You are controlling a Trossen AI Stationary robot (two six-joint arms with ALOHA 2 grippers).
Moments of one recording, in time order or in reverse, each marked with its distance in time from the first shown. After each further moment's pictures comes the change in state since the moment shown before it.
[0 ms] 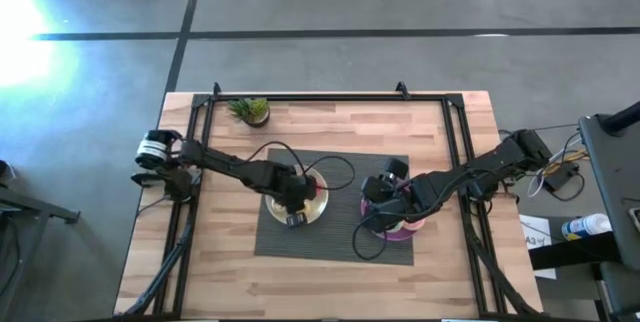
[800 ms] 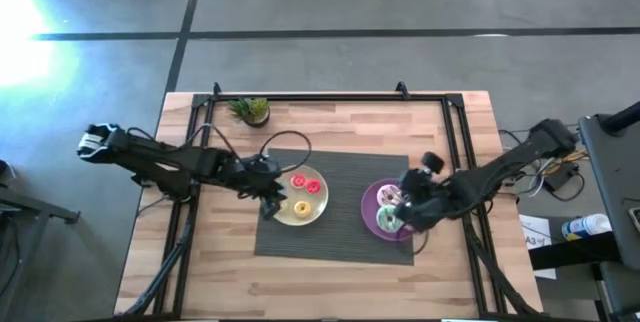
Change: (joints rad) left arm -0.070 -0.527 -0.154 -0.041 -0.106 -0.272; right arm 0.111 -0.300 -0.272 -0.122 0.105 0.206
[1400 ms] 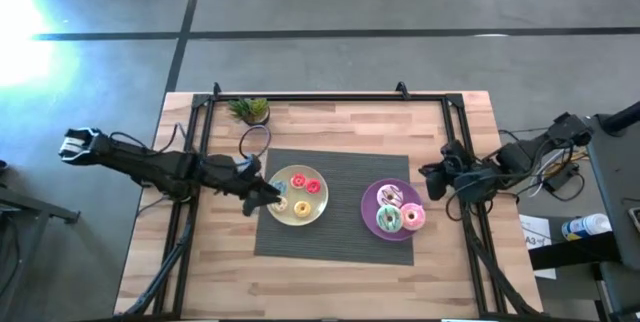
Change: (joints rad) left arm 0.018 -0.315 -0.407 0.539 0.134 -0.123; right arm -0.002 -0.565 -0.256 0.057 -0.041 0.402
